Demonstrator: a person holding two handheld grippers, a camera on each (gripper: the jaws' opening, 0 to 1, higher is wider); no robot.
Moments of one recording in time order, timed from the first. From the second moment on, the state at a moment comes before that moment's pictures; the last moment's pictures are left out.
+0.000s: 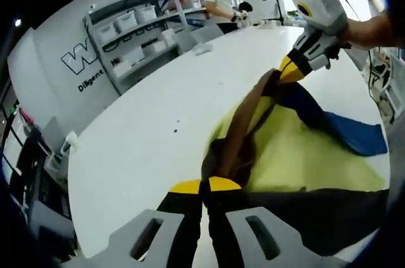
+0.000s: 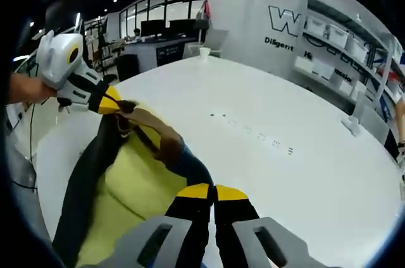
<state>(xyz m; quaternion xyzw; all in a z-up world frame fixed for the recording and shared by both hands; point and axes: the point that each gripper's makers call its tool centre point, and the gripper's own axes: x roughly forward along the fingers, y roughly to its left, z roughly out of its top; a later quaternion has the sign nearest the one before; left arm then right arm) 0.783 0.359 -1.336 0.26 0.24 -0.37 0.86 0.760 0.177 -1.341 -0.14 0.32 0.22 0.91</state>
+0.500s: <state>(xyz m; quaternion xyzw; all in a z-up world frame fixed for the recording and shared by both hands) 0.816 0.362 -1.369 0.26 0.25 -0.34 0.87 0.791 0.172 -1.371 -0.15 0.32 0.19 0.92</state>
